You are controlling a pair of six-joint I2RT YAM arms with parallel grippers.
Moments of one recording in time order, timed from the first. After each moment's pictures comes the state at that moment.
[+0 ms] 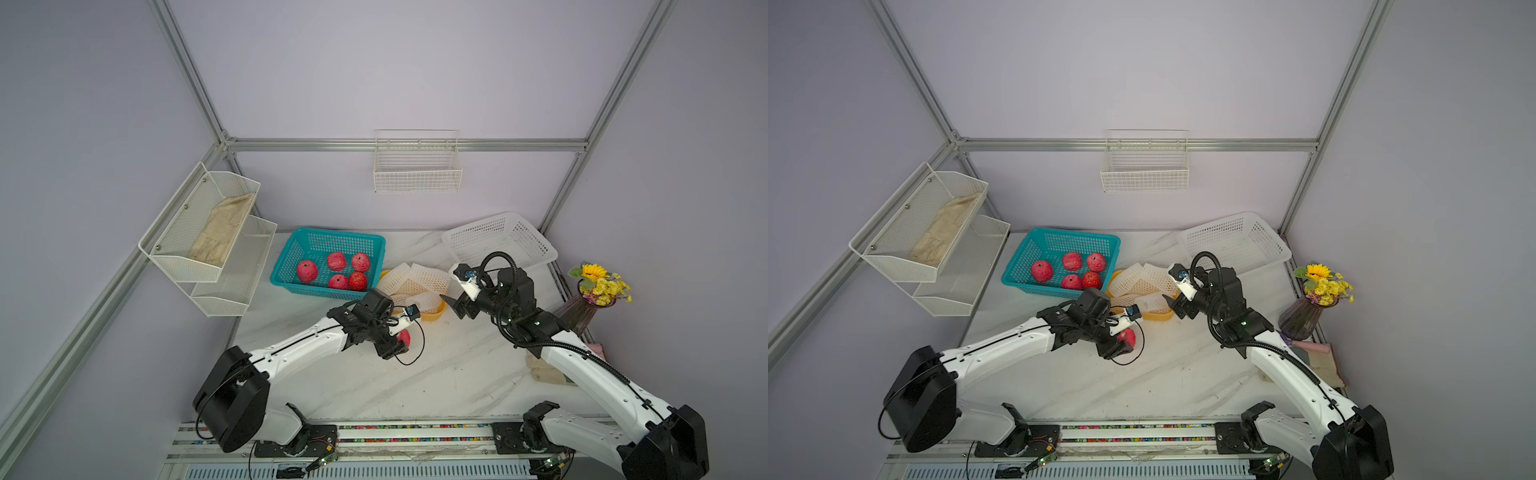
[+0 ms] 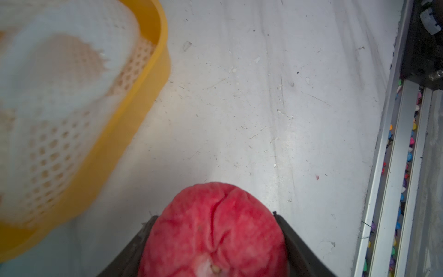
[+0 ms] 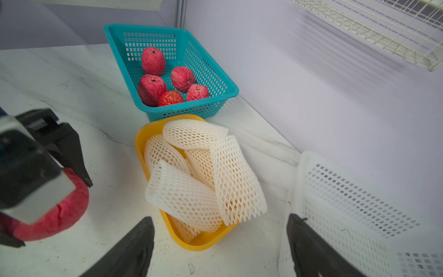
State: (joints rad) left arm -0.68 1.33 0.93 -0.52 0.24 0.35; right arm 0.43 1.09 0.83 -0.11 -0.23 -0.43
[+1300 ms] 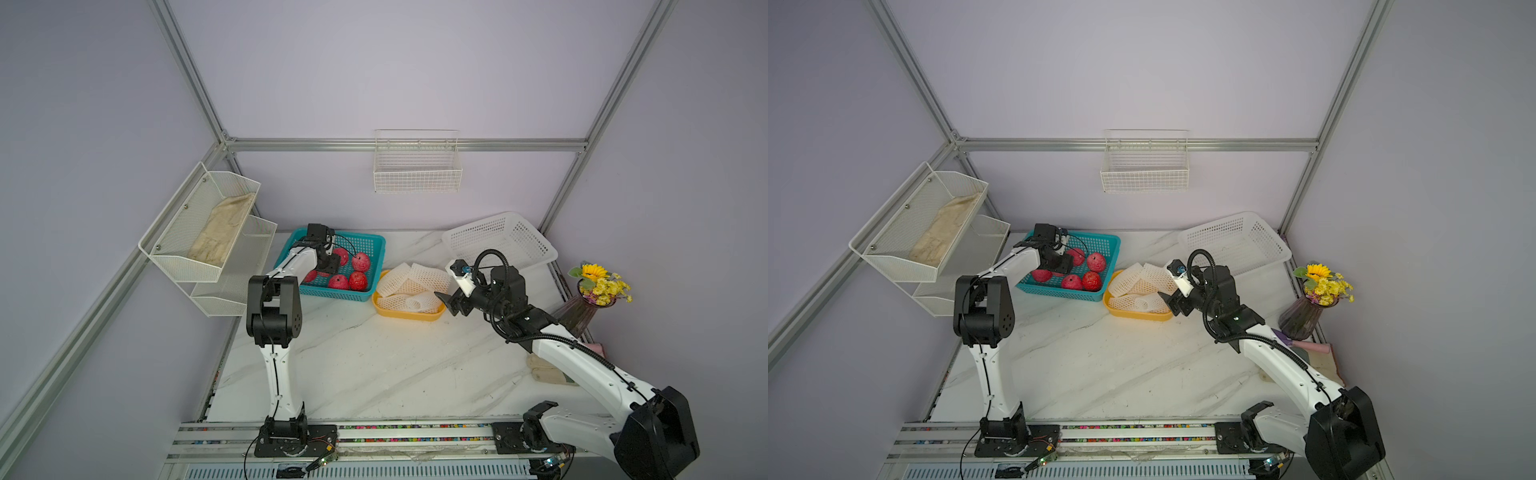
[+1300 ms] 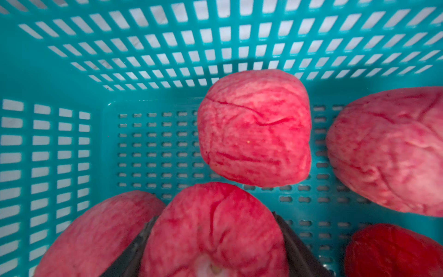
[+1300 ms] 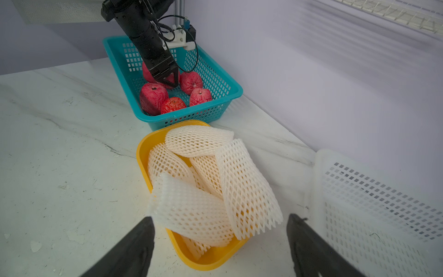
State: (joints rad) left arm -0.03 2.13 1.68 -0.56 -0.06 0.15; right arm 0.43 1.18 0.82 -0.02 -0.26 -0.33
